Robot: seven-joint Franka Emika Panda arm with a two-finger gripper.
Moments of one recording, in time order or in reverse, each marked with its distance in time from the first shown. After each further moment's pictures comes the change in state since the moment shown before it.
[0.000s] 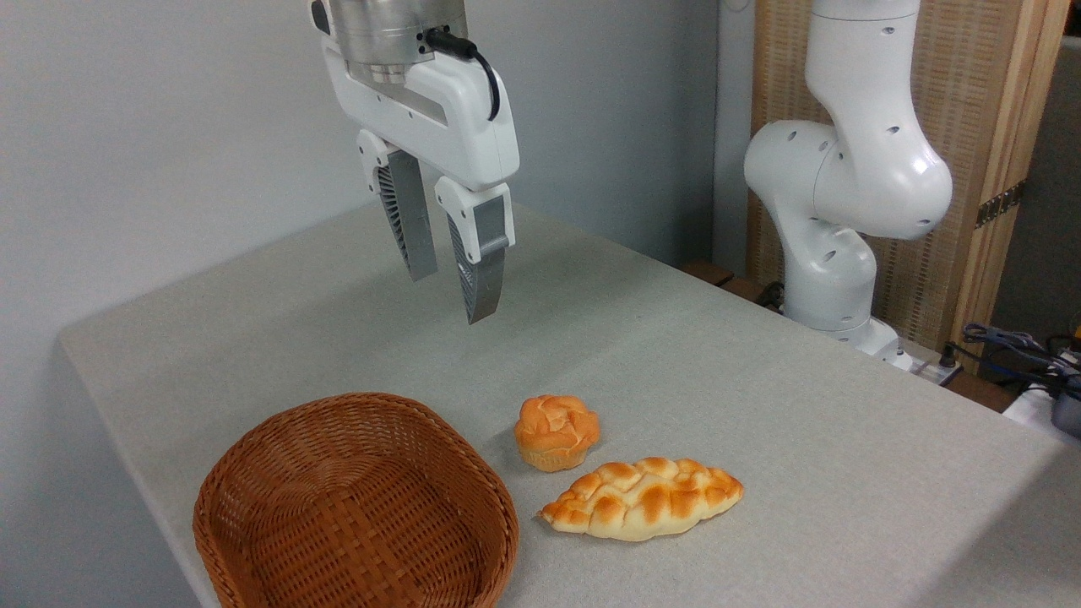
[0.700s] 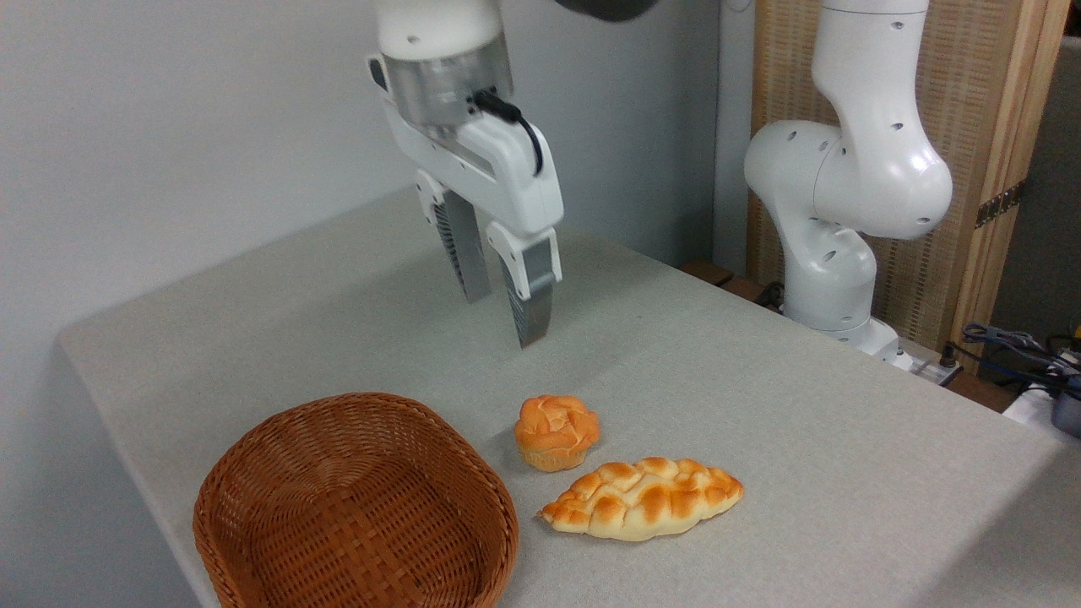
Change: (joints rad) arm 0.000 -0.110 0.000 -0.252 0.000 0.074 0.066
